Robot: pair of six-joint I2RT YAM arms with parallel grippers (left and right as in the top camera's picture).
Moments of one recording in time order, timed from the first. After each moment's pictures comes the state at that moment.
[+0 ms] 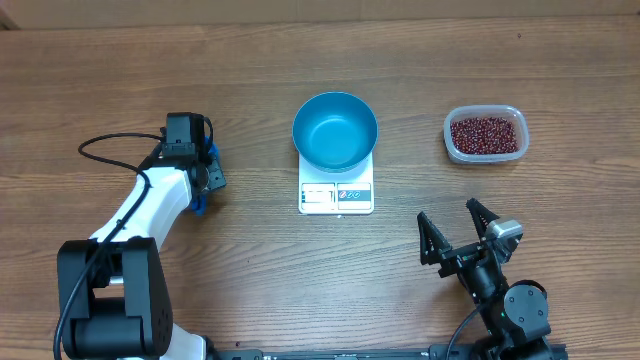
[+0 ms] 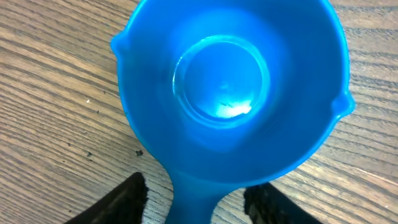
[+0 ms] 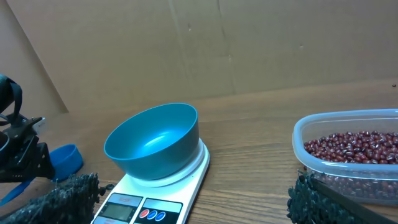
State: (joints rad) left arm 0.01 1.70 0.98 -0.48 -0.19 -0.36; right arm 0.32 0.01 0.02 -0.03 -0.02 0.26
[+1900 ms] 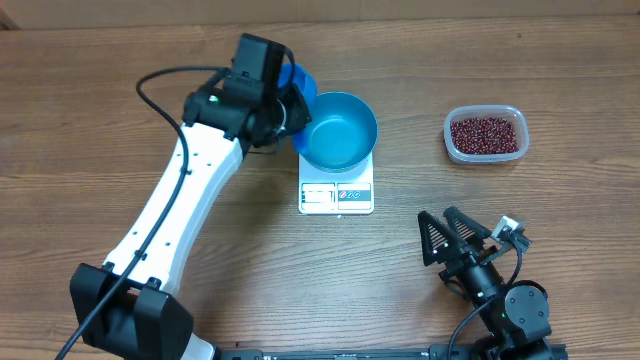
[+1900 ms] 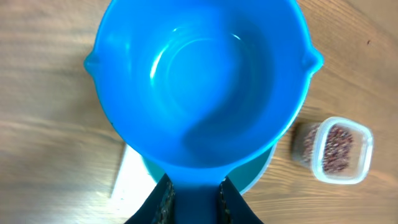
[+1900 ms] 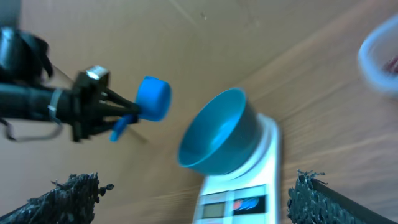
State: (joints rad) left arm -0.36 1.70 1.59 -0.87 0.13 -0.77; right arm 0.32 0.01 0.02 -0.02 -0.13 0.84
